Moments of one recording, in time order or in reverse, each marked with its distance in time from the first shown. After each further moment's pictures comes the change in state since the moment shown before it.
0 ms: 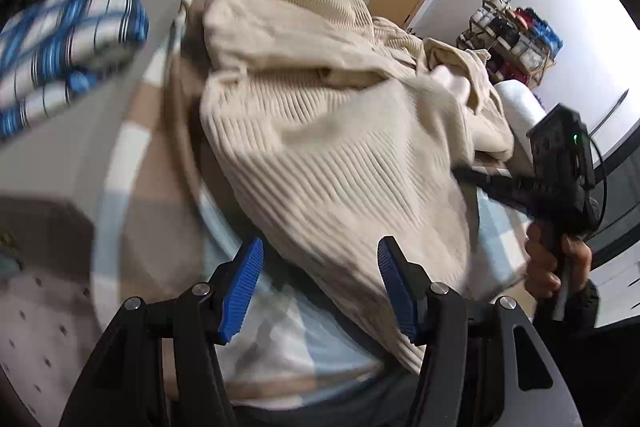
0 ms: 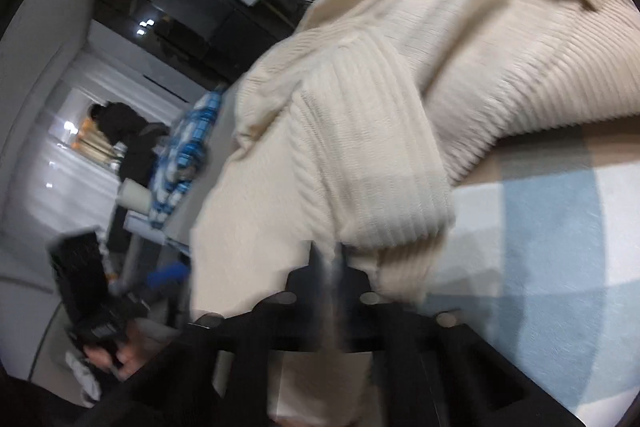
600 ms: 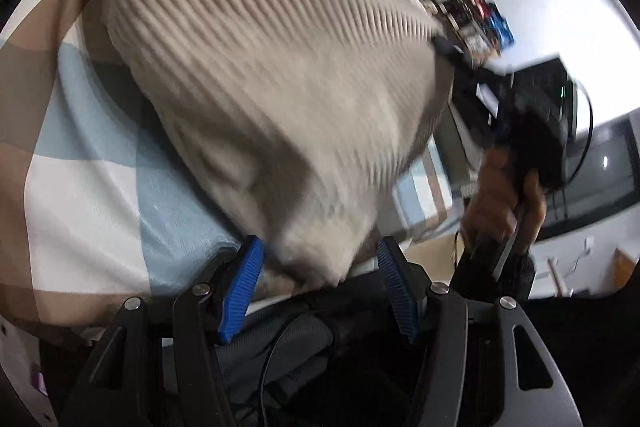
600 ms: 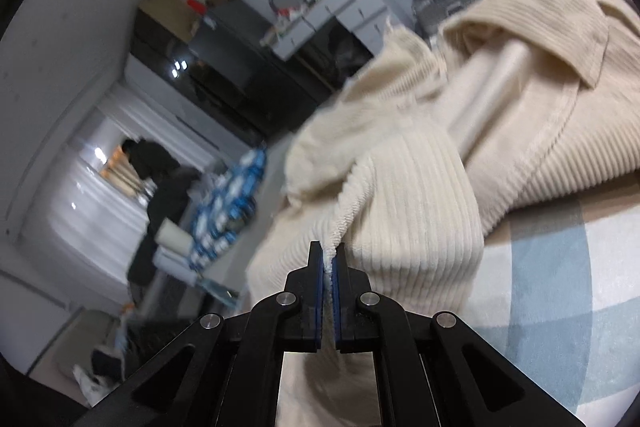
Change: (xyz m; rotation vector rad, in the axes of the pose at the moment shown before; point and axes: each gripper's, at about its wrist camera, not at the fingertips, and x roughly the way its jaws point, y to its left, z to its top) left arm 0.045 -0.037 -0.031 -0.087 0.221 -0.333; right arm -0.036 0.018 0.009 -0.018 -0.191 0.061
